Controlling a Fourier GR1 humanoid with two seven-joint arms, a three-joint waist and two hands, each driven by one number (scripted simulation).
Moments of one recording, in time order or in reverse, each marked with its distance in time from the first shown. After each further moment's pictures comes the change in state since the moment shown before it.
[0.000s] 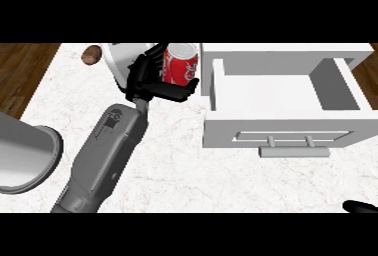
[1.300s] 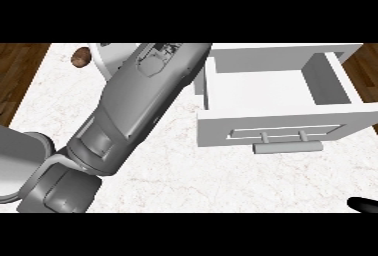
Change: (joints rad) left arm -0.673 -0.027 -0.080 0.356 0.067 0.227 0.273; right arm -0.050 -0.025 -0.008 -0.010 -0.015 -0.008 0.044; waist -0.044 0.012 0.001
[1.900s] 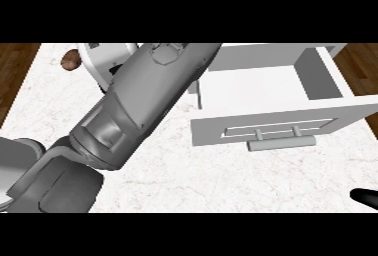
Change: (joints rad) left arm -0.126 0.000 -0.106 0.196 0.107 0.096 -0.053; right arm -0.083 -0.046 0.001 0.015 -0.019 -0.003 0.053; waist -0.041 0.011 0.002
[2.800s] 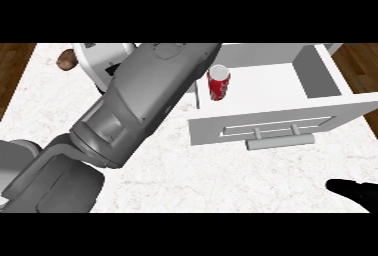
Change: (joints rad) left arm -0.039 0.000 -0.043 0.076 0.129 0.128 -0.089; right arm -0.068 -0.083 0.110 0.012 0.206 0.046 -0.084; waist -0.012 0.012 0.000
